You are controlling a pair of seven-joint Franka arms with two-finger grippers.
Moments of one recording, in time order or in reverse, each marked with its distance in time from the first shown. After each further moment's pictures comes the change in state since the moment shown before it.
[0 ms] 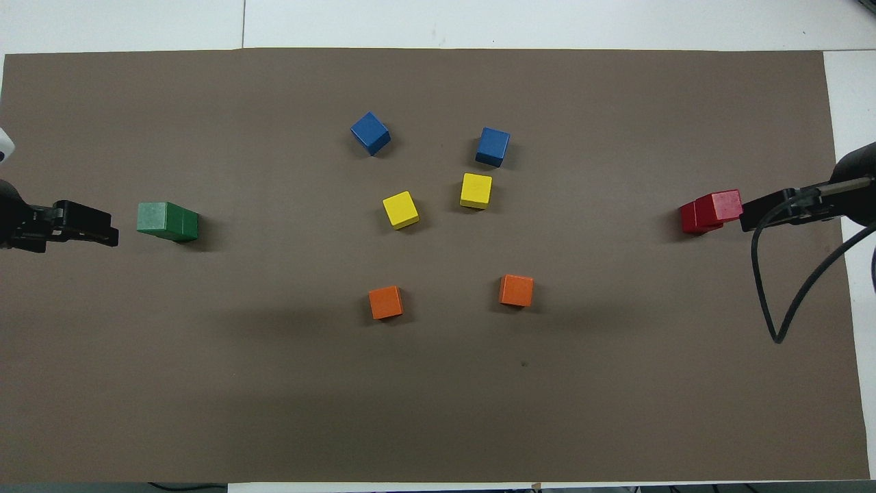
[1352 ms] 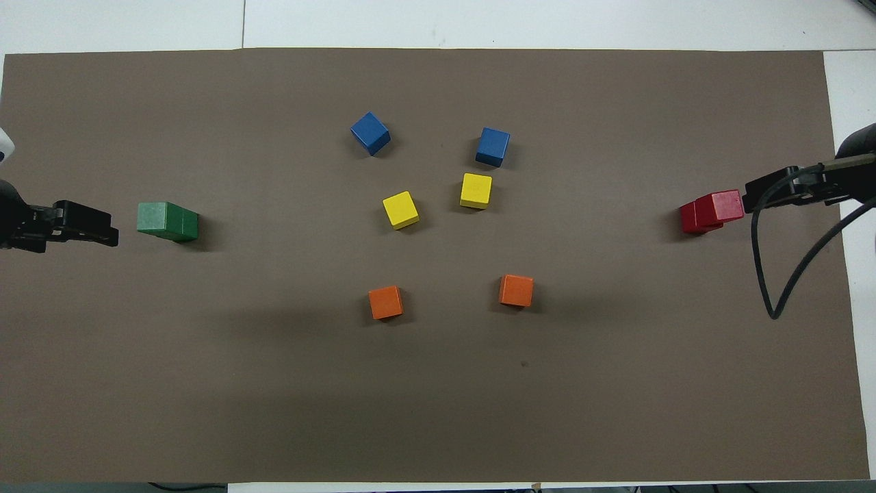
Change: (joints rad) left arm 0.000 0.000 0.000 0.000 0.000 0.000 0.000; right arm -0.012 0.057 0.003 0.049 -0.001 0.025 0.018
